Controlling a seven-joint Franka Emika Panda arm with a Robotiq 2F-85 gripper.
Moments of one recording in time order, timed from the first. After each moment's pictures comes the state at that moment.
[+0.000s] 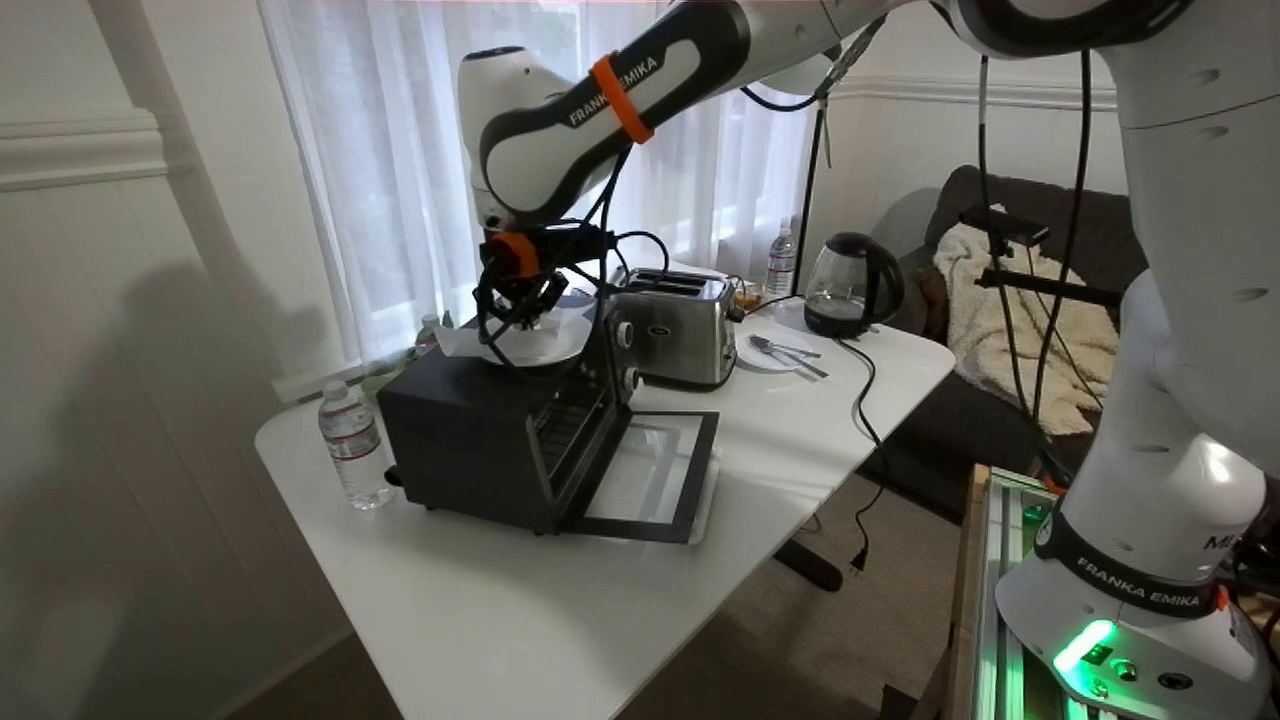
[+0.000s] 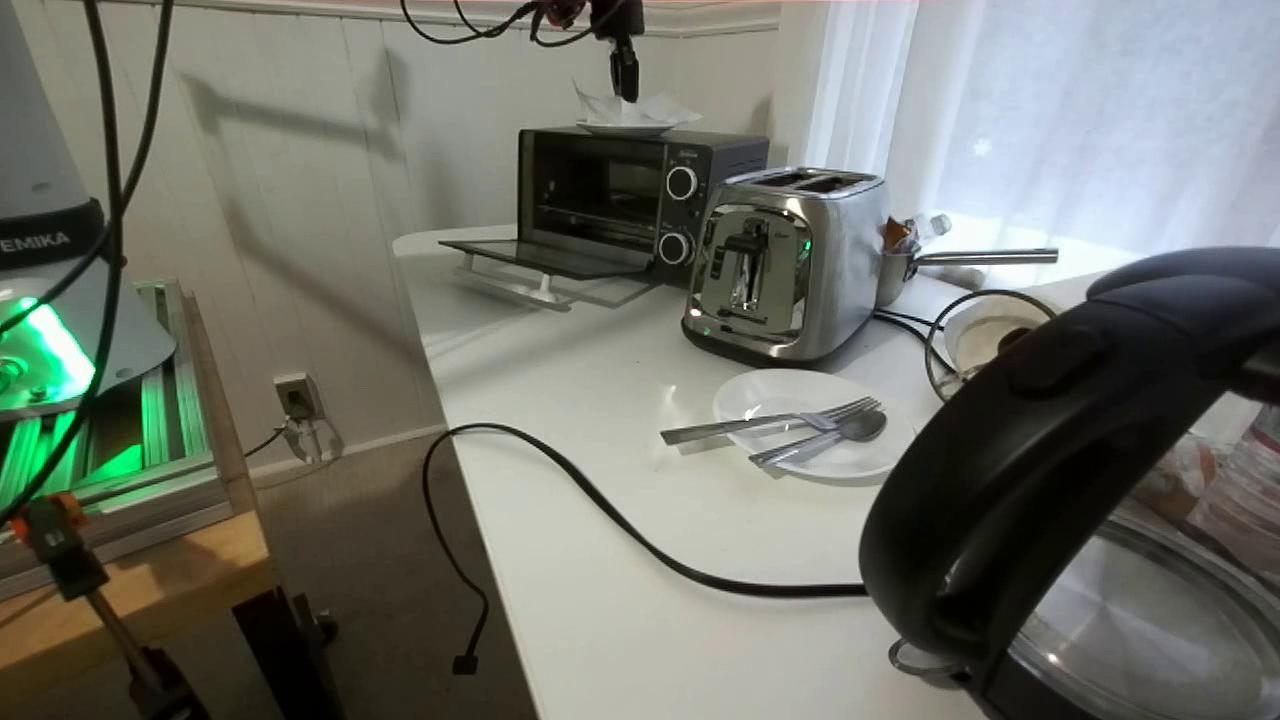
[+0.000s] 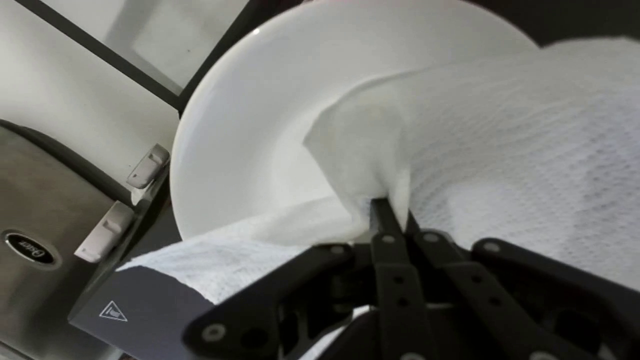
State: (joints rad) arm 0.17 0.45 -0.04 -1.65 -0.15 2.19 0.75
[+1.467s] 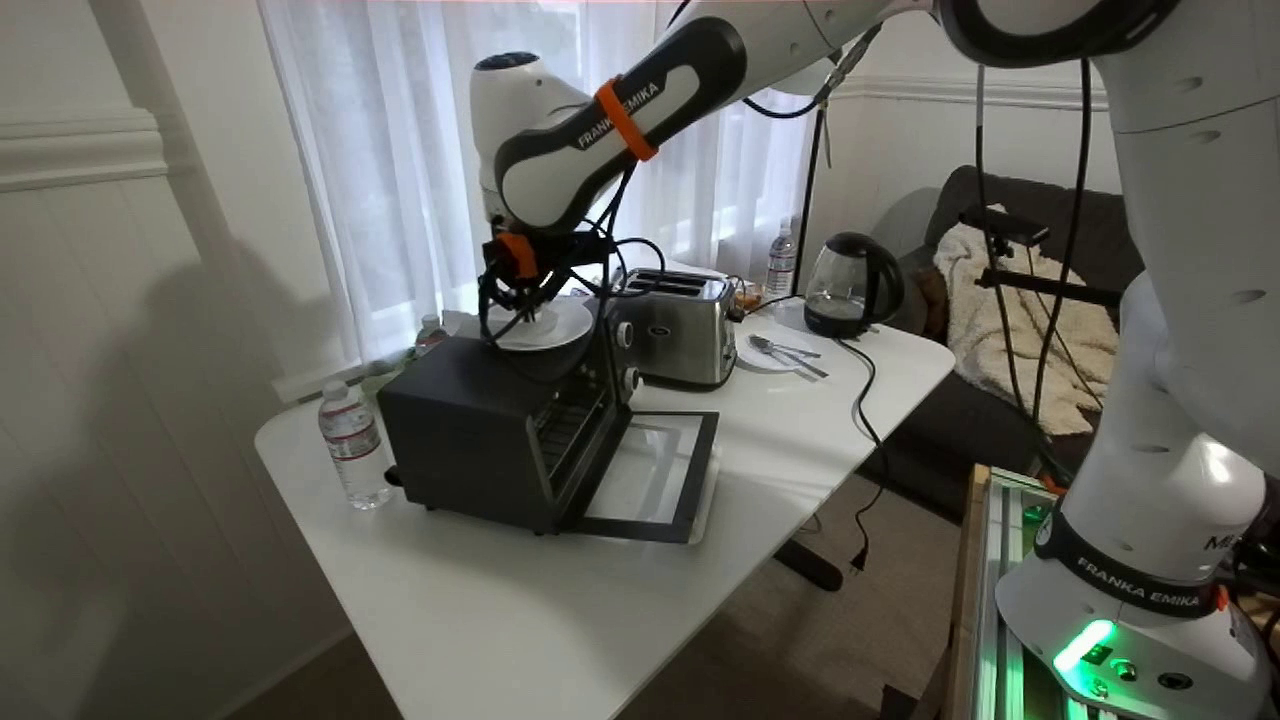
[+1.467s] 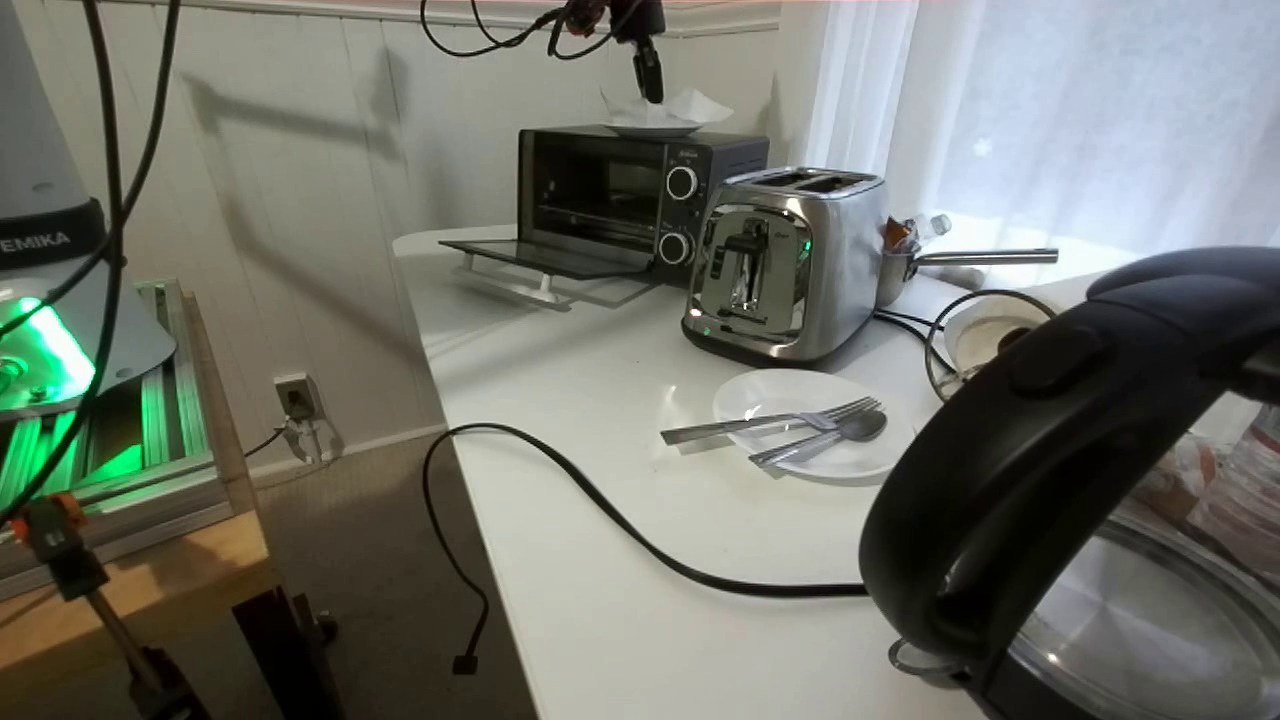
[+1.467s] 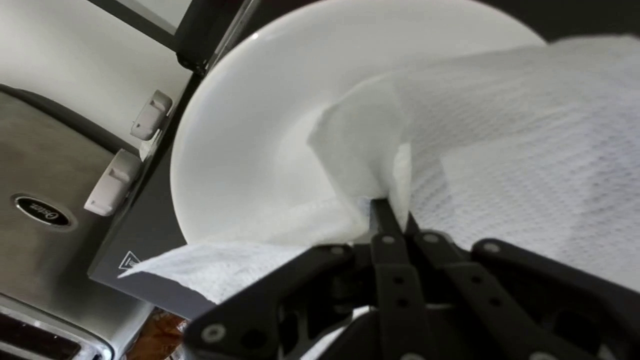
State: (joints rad) arm 0.17 0.48 -0.10 -1.64 -0.22 2.30 0.86
